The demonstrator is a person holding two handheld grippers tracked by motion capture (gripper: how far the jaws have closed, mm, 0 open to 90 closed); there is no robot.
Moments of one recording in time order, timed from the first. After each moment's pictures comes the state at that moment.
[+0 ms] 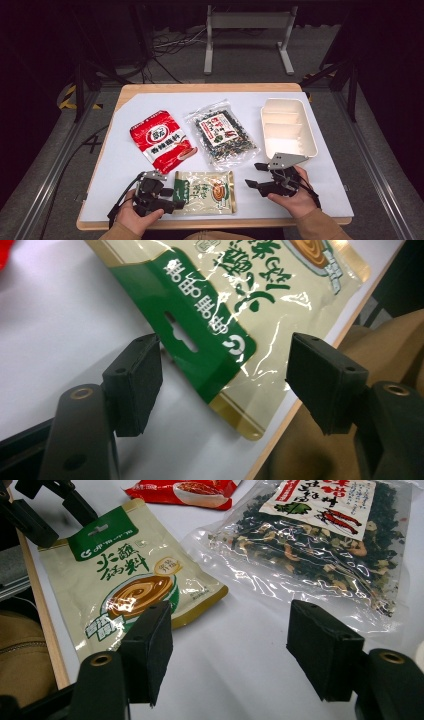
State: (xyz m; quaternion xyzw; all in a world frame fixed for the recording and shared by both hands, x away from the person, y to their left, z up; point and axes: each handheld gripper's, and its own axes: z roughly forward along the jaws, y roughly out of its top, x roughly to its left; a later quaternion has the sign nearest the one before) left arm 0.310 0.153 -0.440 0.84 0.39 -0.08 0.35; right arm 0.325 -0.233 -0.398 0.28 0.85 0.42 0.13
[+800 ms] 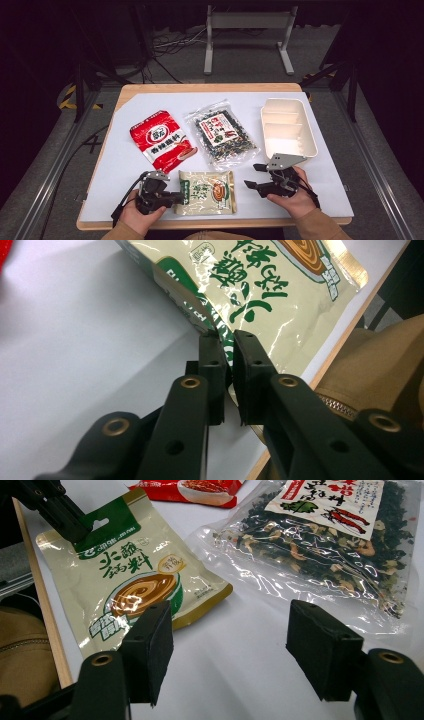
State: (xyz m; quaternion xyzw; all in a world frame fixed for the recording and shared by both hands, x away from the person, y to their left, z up) left arm 0.308 0.145 -0.435 0.85 0.39 -0.06 0.35; right arm 0.325 -0.231 -0.399 0.27 0.86 0.42 0.12
